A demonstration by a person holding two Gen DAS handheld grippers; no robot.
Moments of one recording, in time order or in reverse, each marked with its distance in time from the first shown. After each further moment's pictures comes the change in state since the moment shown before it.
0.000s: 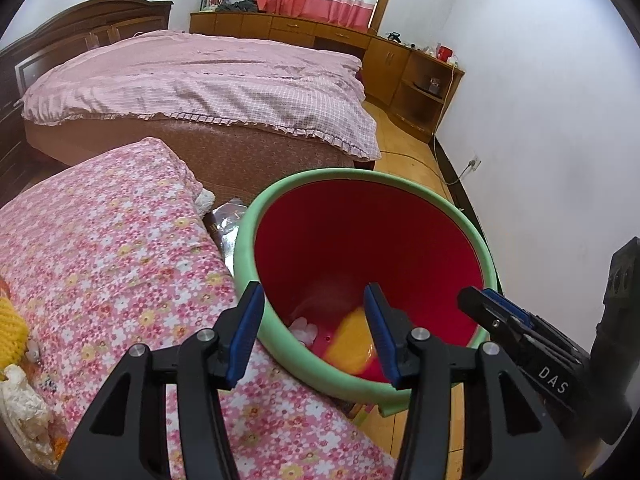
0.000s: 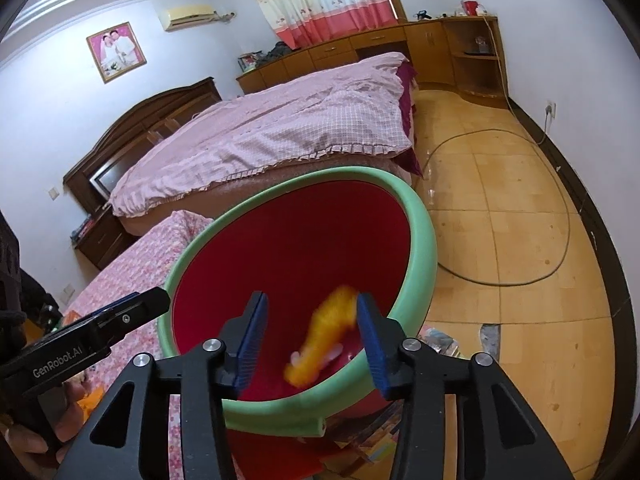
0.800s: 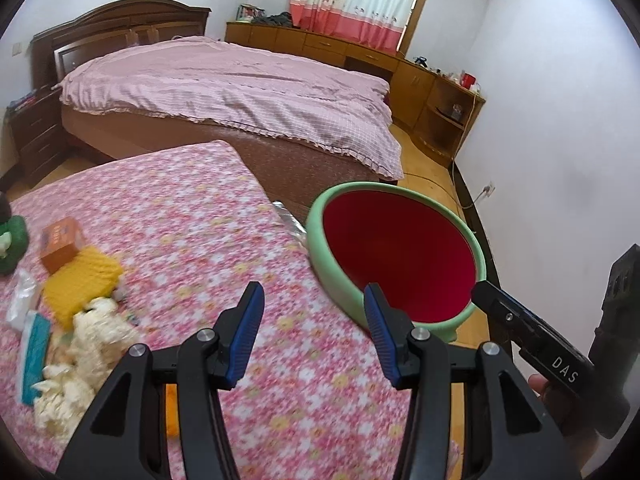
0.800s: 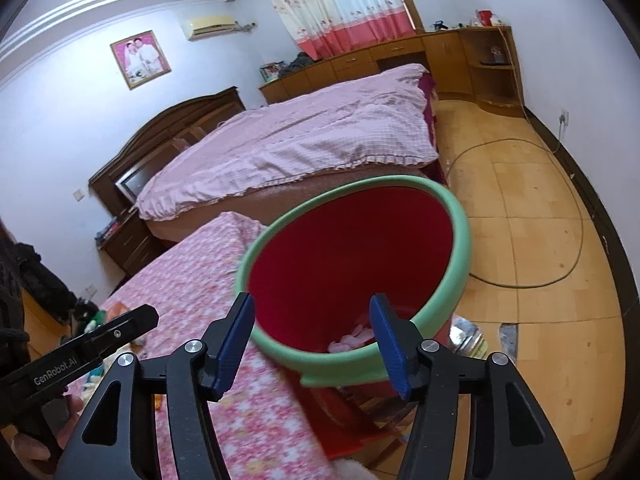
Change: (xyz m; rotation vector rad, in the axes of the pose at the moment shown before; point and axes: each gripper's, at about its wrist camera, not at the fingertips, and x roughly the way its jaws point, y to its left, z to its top) left arm -0.096 0.036 -0.031 -0.086 -0.068 0.071; right arm -0.050 0.048 -0.019 -0.030 -0.040 0.090
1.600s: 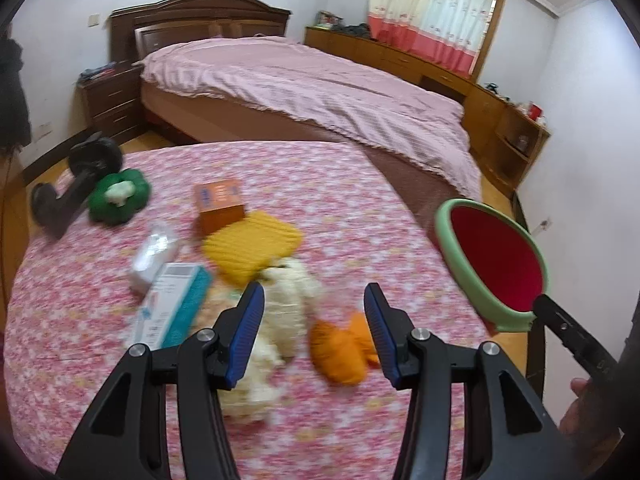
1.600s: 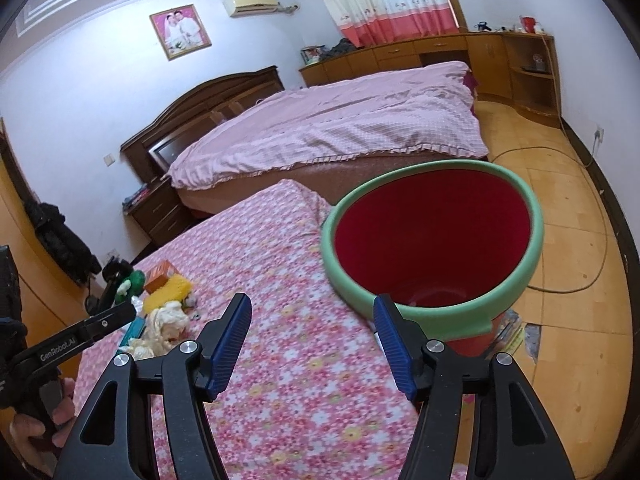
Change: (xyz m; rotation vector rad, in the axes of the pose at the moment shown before) left arm -0.063 0.111 -0.029 -0.157 -0.032 0.219; right arm 0.006 0.071 -0.027 -0.098 0.064 0.081
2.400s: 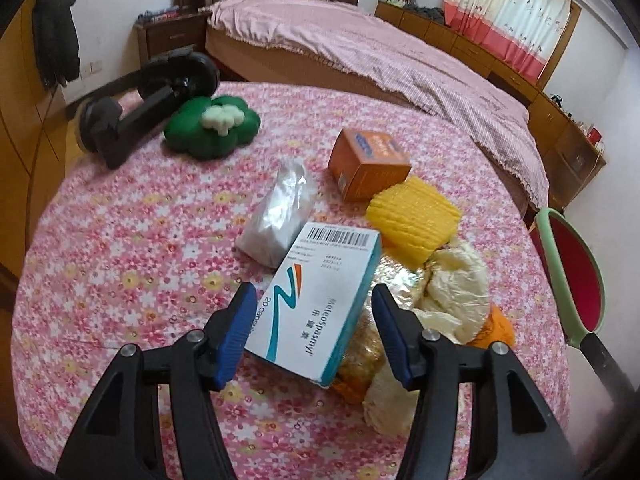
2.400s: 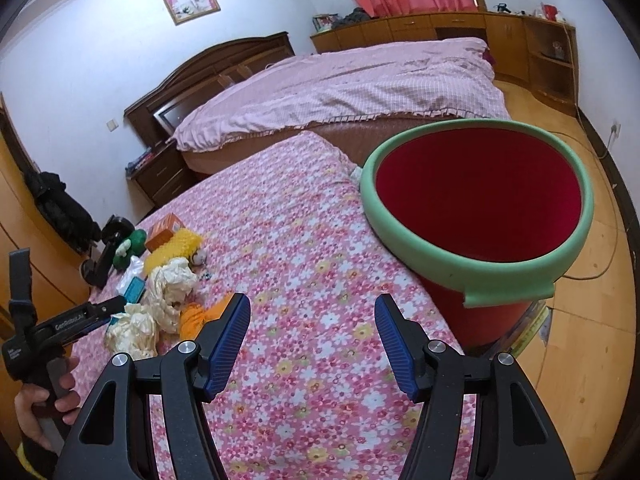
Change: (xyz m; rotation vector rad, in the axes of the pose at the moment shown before) left arm 0.040 0.105 -0.014 -0.172 0.129 0.132; right arm 0.038 0.030 -0.026 -0.033 0.123 0.008
